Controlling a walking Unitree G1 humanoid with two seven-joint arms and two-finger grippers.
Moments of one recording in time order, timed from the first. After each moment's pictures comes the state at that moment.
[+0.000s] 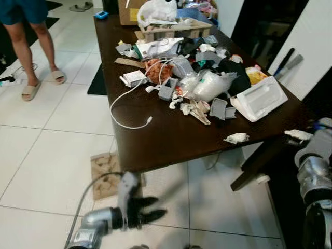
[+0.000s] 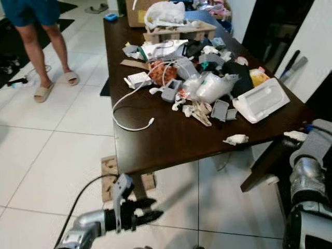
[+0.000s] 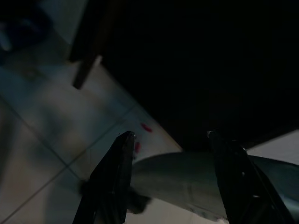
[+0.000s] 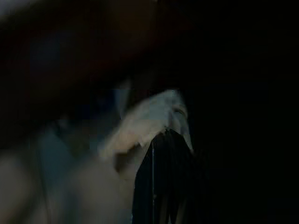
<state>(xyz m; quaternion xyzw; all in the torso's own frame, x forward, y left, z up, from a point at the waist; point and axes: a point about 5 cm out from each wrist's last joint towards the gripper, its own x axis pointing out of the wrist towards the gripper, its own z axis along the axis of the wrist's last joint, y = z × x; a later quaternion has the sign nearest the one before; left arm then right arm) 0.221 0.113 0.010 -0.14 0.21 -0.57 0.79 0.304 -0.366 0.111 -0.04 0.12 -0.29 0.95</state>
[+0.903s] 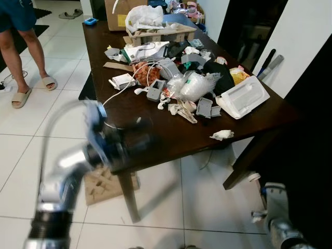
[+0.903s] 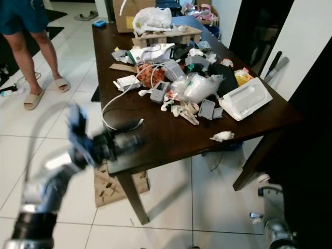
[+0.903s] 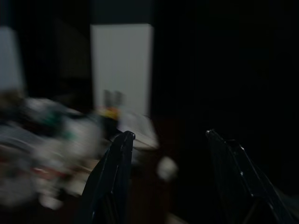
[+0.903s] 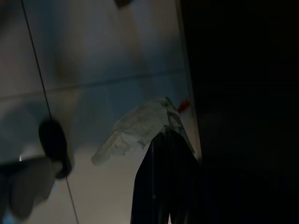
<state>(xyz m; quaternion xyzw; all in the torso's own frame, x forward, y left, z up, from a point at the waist) 0.288 0.155 0.226 -0.05 -0.17 -0.51 0.84 0.209 -0.303 -0.037 -0.07 0.43 -0.20 0.88</state>
